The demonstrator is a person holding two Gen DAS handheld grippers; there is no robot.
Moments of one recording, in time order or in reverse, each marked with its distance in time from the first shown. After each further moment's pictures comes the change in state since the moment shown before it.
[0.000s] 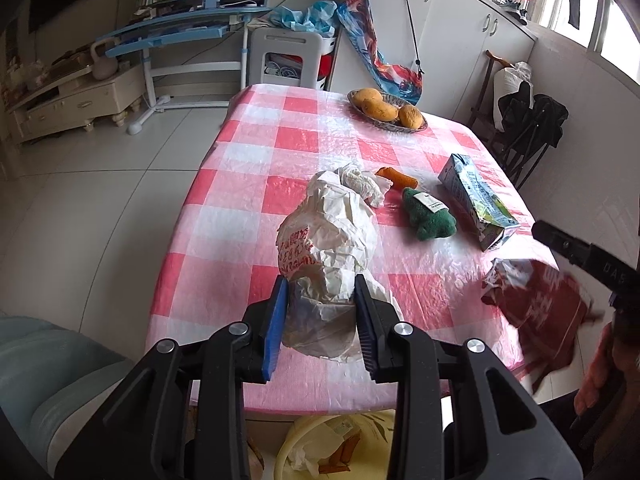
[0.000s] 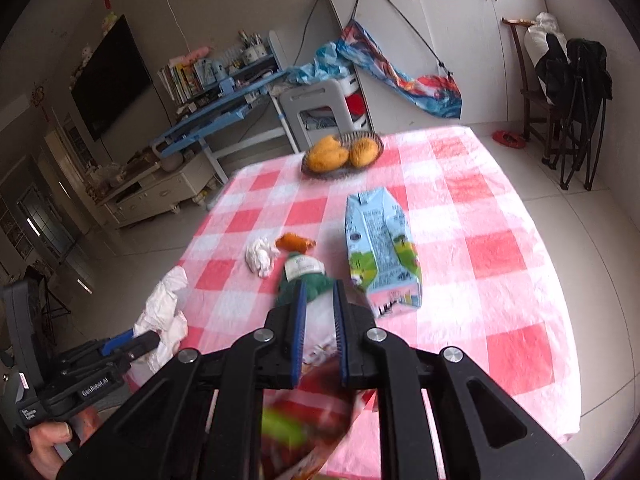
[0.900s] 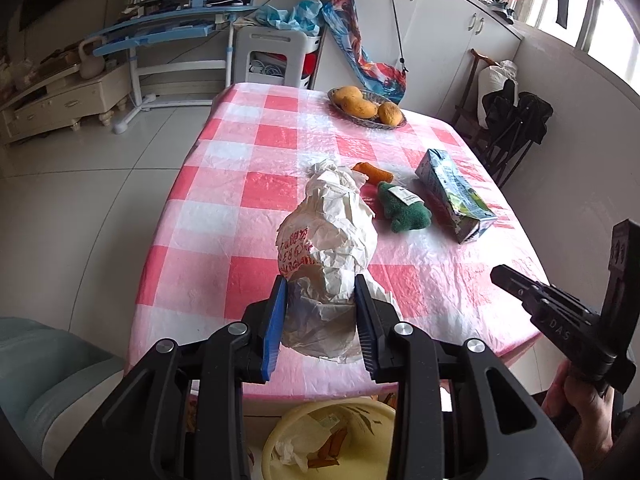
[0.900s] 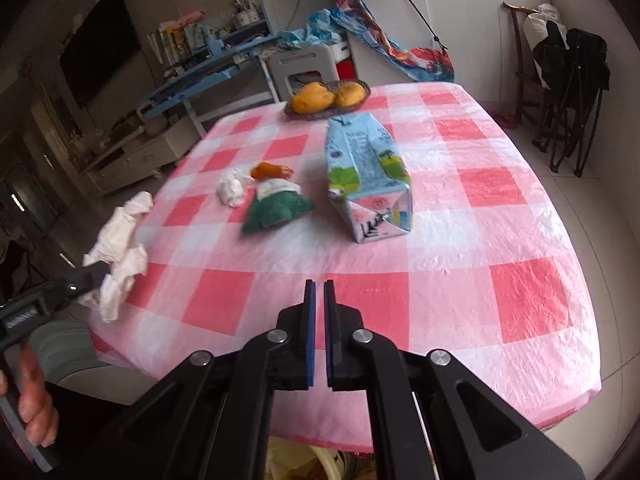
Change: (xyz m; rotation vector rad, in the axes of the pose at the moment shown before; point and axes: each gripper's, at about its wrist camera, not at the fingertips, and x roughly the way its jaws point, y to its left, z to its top) left arm -0.013 -0.012 -0.008 0.027 0.008 -0.067; right arm -0.005 0.011 -0.042 -0.090 0.024 -0.002
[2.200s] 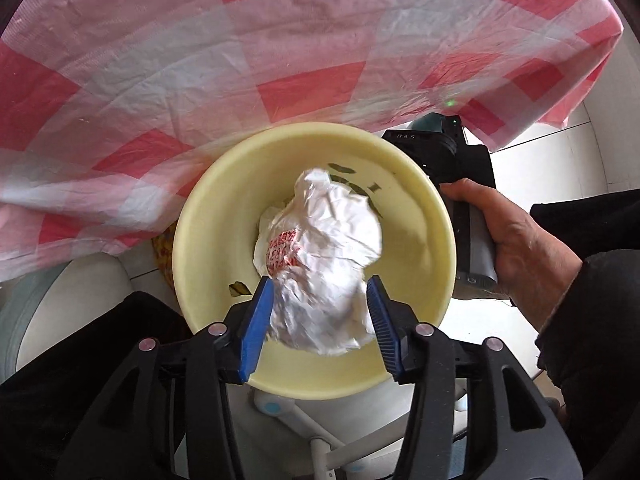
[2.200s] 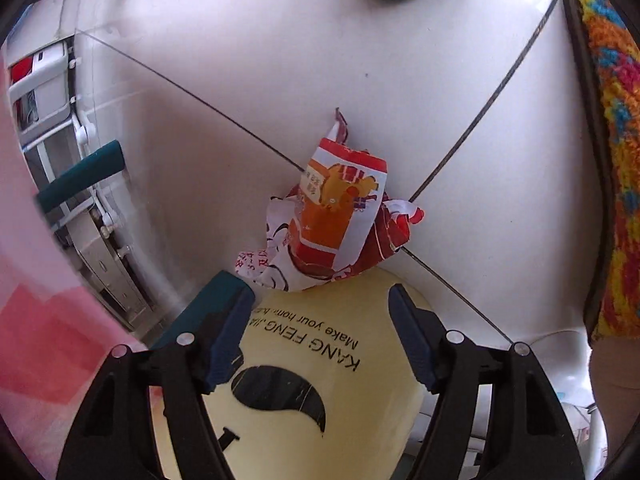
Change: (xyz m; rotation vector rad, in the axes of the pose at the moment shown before) left arm 0.114 -0.059 -0.174 0.268 0.729 0.061; right arm 0.278 -0.164 -0.344 1.305 0.734 0.169
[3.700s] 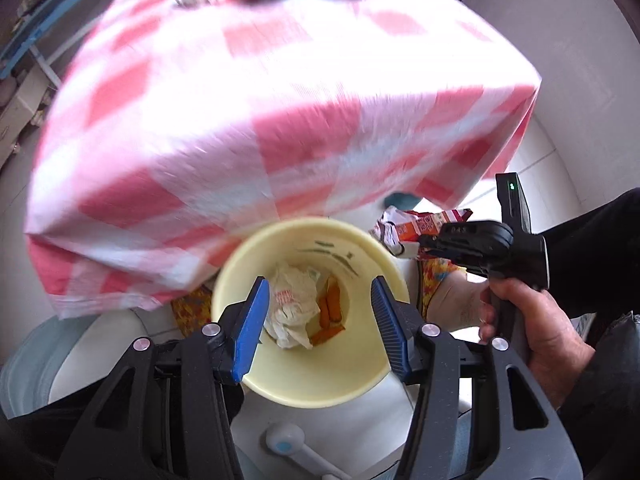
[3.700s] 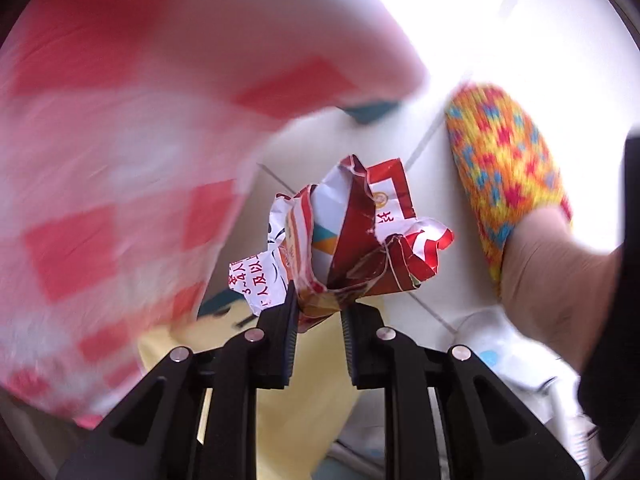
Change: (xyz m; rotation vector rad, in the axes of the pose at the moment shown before) left arm -0.112 0.005 -0.021 0.062 -0.317 -0.056; right arm -0.198 0.022 -0.135 -0.272 -0.390 -0.166
